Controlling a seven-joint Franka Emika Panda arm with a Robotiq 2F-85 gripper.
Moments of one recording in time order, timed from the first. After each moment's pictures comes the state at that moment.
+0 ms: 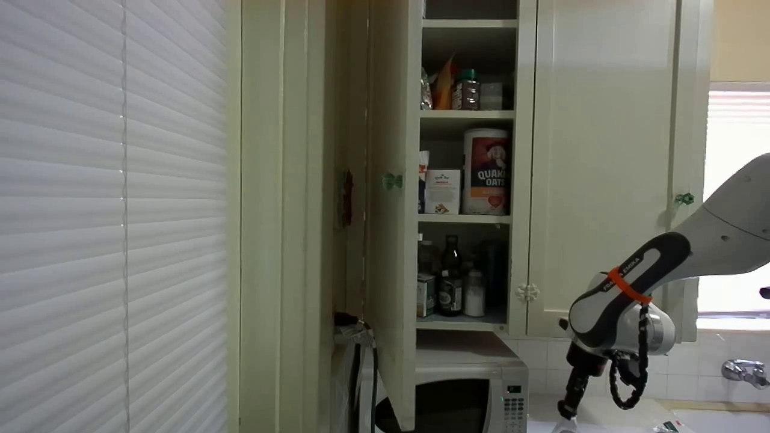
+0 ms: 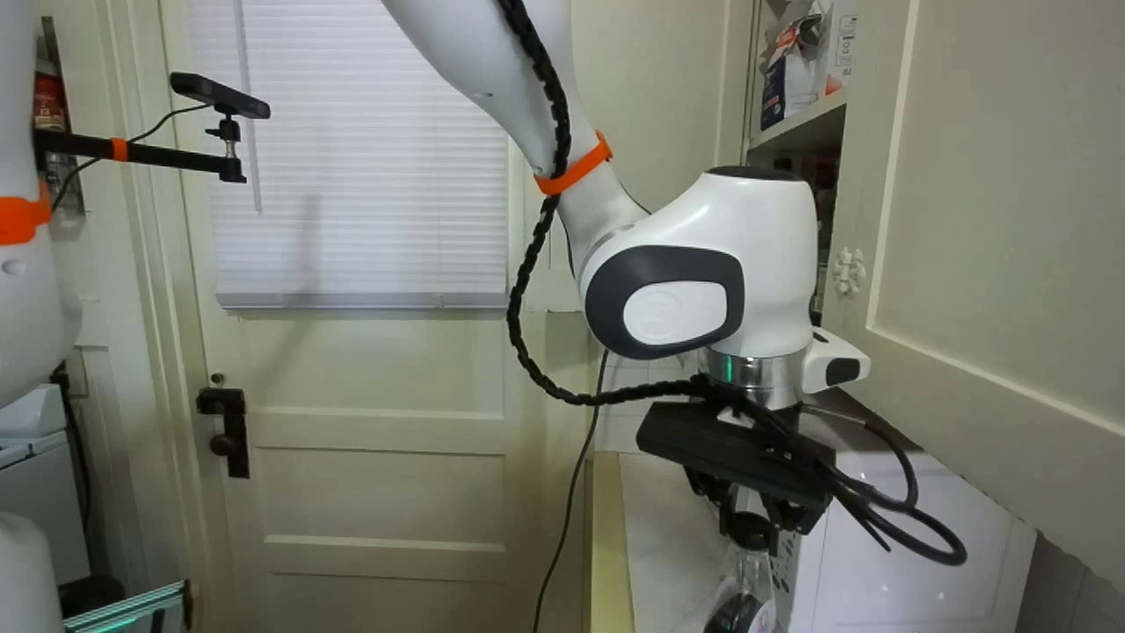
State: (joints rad) arm -0.18 0.17 -0.07 -2.38 0.34 2.76 -0.87
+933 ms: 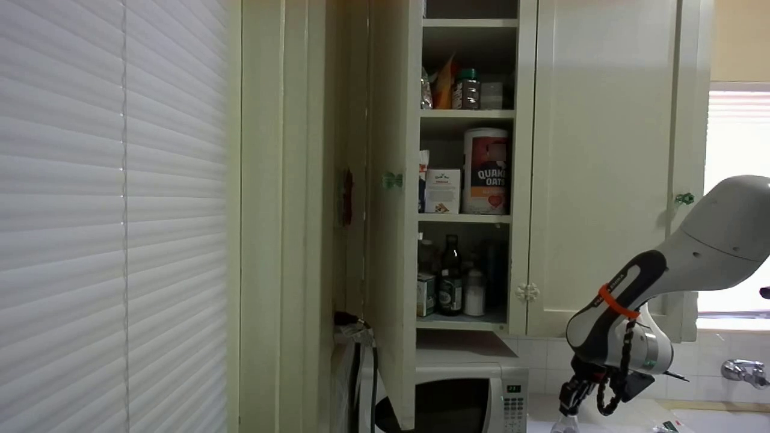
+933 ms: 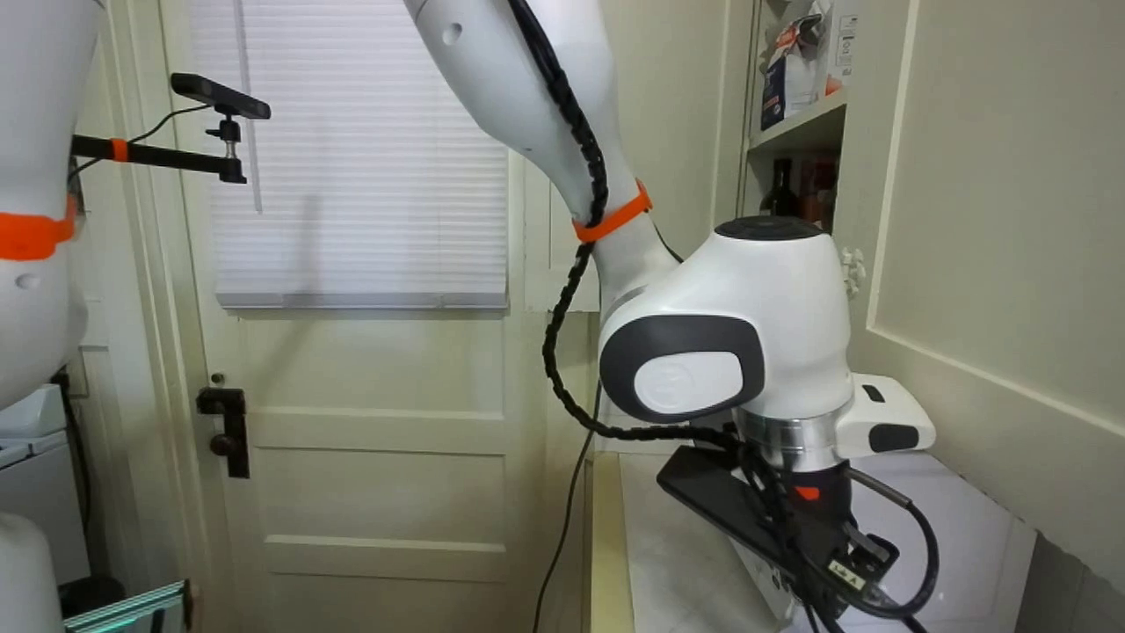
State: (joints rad) arm -0.21 0.30 -0.08 -2.34 0.45 2.96 -0.66
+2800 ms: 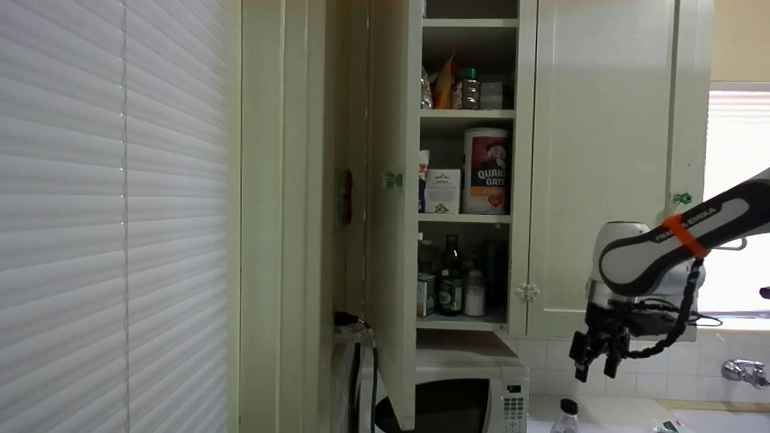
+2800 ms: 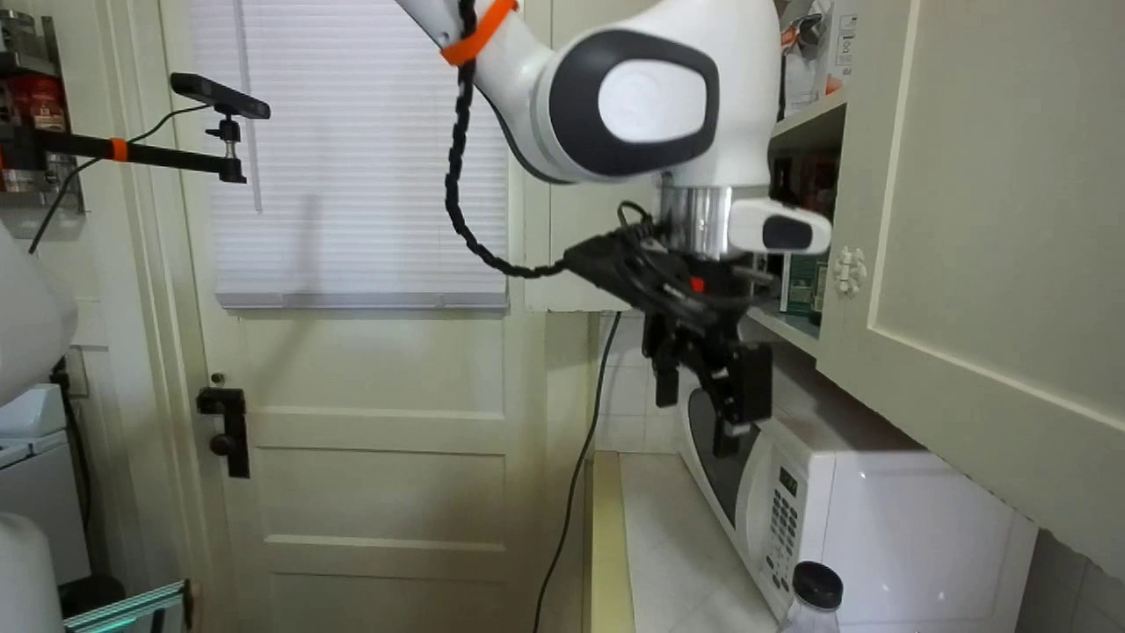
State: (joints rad) arm -0.16 -0.19 -0.09 -2.42 0.08 2.34 -0.05
